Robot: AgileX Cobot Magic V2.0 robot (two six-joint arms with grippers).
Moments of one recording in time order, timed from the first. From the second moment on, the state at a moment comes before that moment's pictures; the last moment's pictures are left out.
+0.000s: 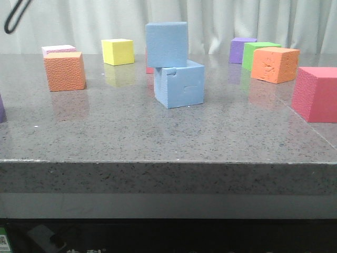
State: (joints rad) left arm -0.59 1.96 -2.34 -0.02 1.27 -0.10; right arm 0.06 0.26 -0.38 0.16 0.38 -0.09
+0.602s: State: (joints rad) left arm -0.34 1.55 -1.83 0.07 1.27 -0.10; right arm 0.06 0.26 -0.38 0.16 0.38 -0.09
